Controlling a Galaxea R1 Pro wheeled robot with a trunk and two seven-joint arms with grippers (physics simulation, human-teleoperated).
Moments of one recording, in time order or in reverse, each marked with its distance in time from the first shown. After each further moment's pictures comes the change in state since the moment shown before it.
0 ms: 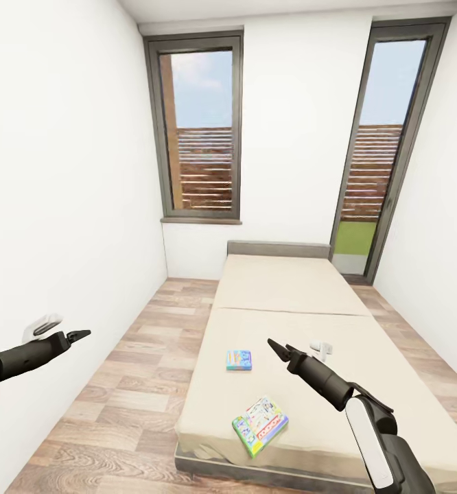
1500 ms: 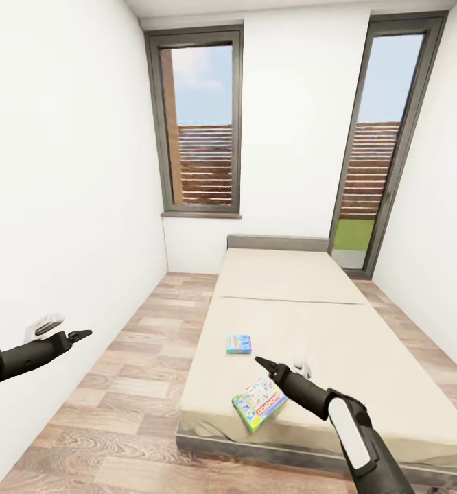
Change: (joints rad) left arm -0.001 -0.001 -0.008 0.000 -0.001 0.000 0.000; right arm -0.099 0.034 -0.015 0.331 -0.151 0.187 -0.067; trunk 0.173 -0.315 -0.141
